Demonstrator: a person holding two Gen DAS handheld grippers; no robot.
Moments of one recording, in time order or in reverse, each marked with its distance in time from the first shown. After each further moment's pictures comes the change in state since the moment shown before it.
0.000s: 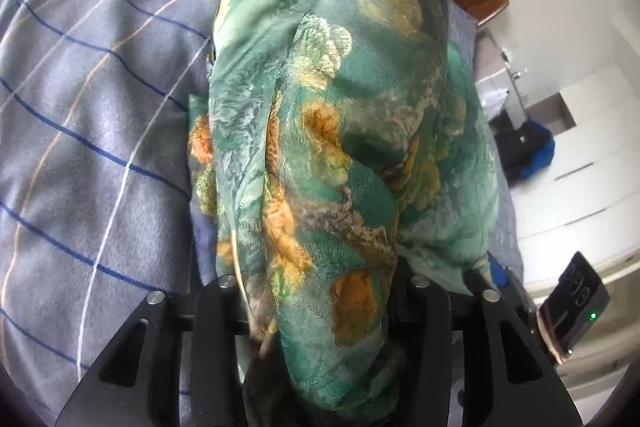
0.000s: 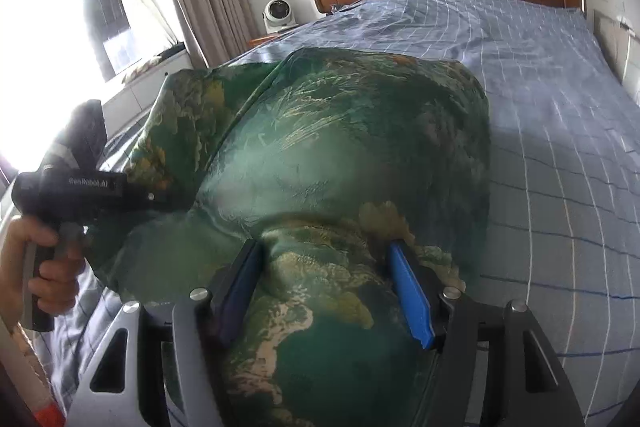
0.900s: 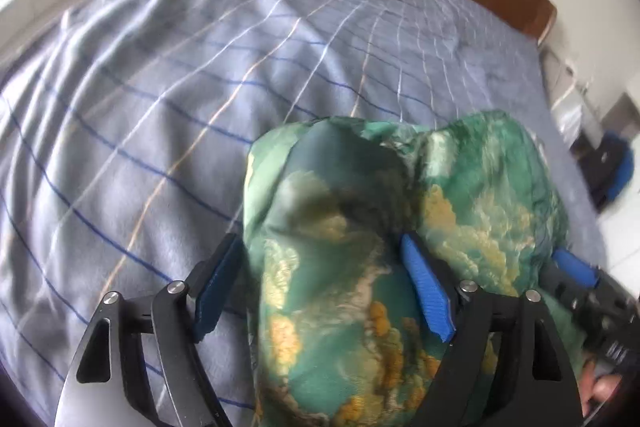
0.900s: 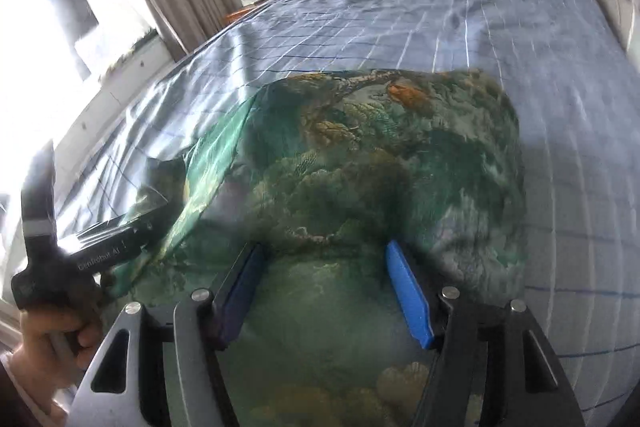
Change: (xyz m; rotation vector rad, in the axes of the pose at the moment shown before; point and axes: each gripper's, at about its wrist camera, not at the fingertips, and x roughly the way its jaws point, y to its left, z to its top) left arm 0.003 0.014 0.039 0.058 -0.226 0.352; right arm 0.055 -0.008 0.078 0.062 0.153 -0.036
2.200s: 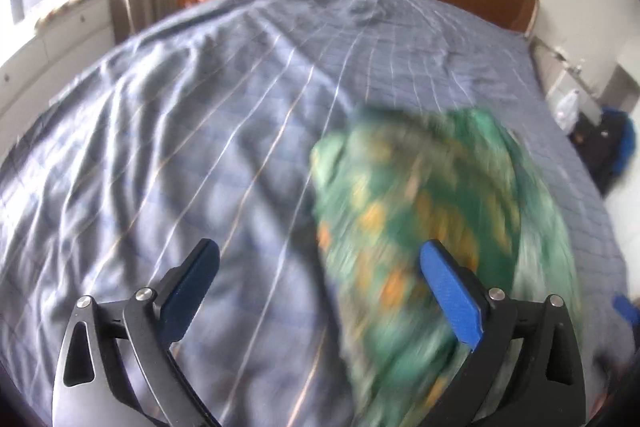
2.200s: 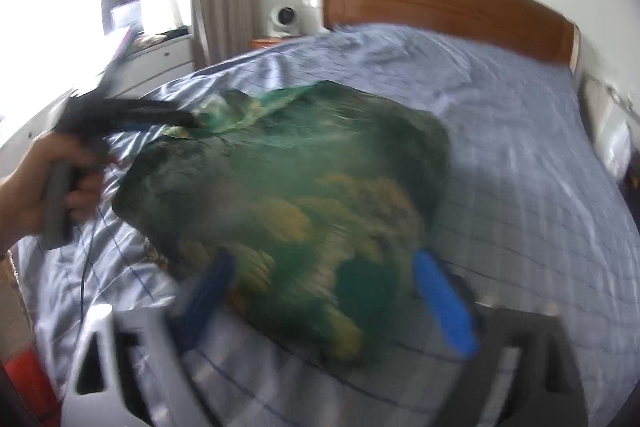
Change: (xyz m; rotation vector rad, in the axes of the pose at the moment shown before) left arm -0.107 0.014 -0.024 0.116 -0.056 0.050; right arm -0.139 0.028 -0.118 -0.176 -0.179 -0.119
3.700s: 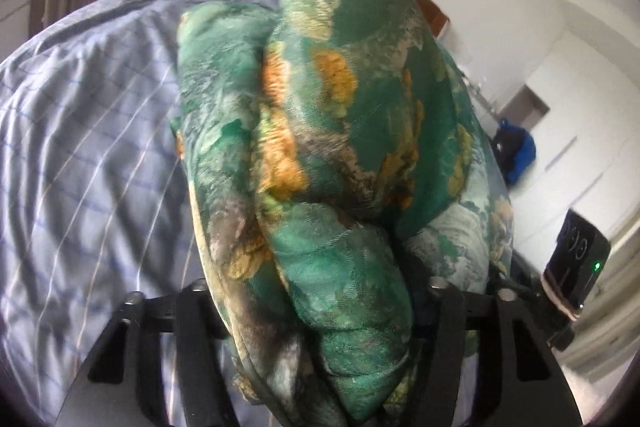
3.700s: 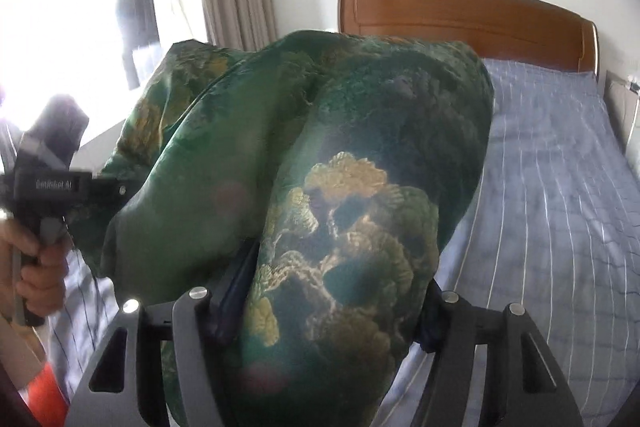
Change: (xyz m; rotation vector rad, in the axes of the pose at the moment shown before) left arm -0.020 -0.079 0.052 -0.026 -0.033 -0.403; right arm 0.022 0.007 0.080 0.044 -0.160 0.165
